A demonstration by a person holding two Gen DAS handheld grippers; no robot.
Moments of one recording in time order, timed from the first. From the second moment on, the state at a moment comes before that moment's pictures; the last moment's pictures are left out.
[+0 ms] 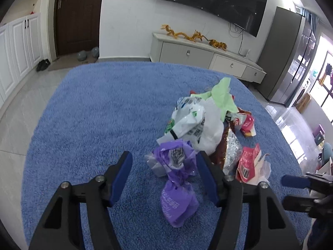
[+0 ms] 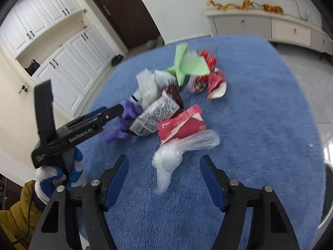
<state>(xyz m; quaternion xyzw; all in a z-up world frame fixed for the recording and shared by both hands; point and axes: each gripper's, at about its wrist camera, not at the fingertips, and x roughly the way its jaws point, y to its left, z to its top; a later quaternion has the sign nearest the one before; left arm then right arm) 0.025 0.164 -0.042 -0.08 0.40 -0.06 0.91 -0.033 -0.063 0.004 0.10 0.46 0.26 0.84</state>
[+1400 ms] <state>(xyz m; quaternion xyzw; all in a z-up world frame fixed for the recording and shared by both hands) -0.028 0.040 0.083 -0.05 0.31 -0.20 0.93 -0.114 -0.273 0.069 0.22 0.30 0.16 0.91</state>
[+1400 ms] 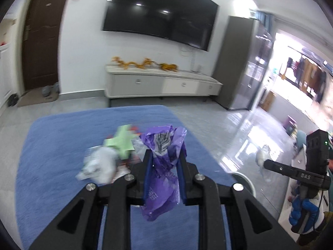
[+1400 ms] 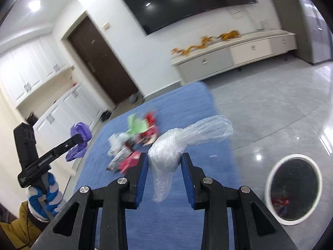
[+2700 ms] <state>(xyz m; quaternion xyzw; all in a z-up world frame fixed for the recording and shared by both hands) 0.026 -0.370 -0.029 0.05 0.44 -0.41 0.80 -0.129 -0.515 -0.105 0.30 0.39 -0.09 0.86</state>
